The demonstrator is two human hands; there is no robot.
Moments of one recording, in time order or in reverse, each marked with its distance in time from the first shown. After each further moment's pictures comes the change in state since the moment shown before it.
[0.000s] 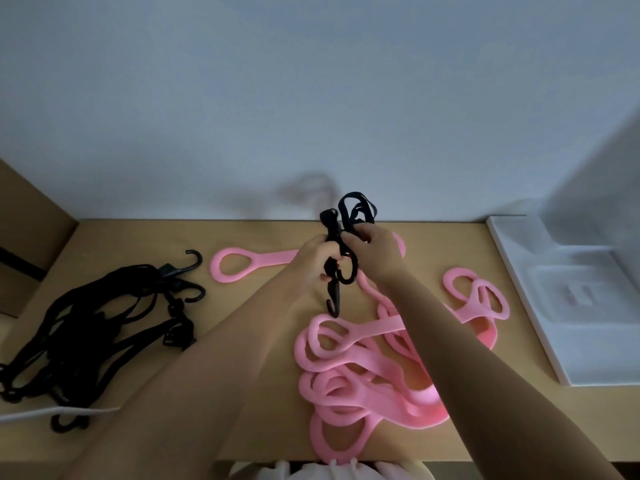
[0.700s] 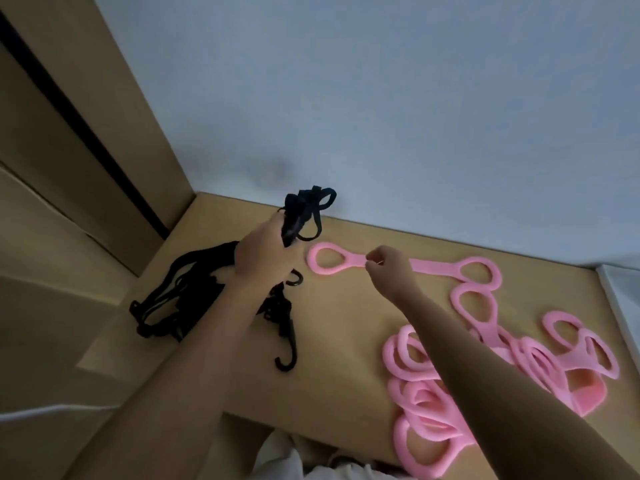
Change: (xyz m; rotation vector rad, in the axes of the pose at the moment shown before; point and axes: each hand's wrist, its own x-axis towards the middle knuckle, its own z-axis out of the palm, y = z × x) left_hand -0.088 -0.023 -0.183 0.800 0.732 0.195; right_hand -0.004 -0.020 0.127 -0.354 -0.154 -0.062
